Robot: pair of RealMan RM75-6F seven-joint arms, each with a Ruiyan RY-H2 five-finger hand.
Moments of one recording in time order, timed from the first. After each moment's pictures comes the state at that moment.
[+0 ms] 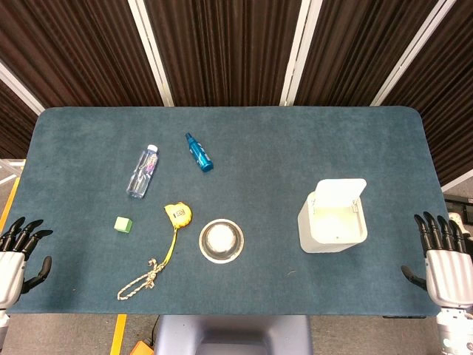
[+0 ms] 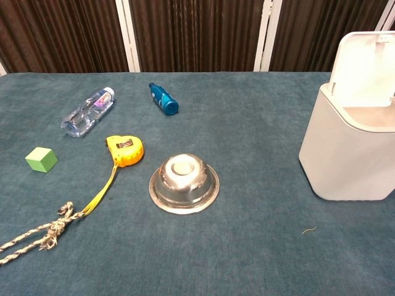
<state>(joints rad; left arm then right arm) -0.07 -1.10 -0.03 -1.62 1.57 1.56 0.04 0.01 -1.15 0.03 -1.75 -1.47 1.62 -0.32</state>
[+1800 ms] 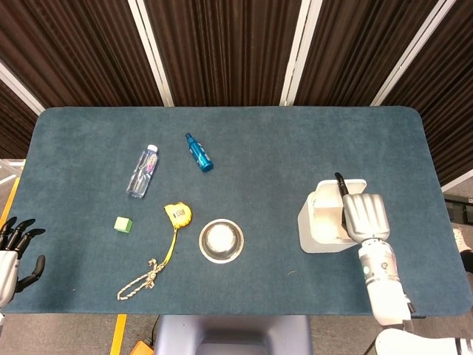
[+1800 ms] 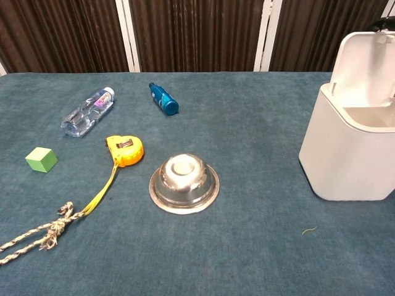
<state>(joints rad) -0.07 -1.09 -0.05 -1.64 1.52 1.55 0.05 0.58 -1.13 0.29 -2.27 -0.59 1.42 -1.04</state>
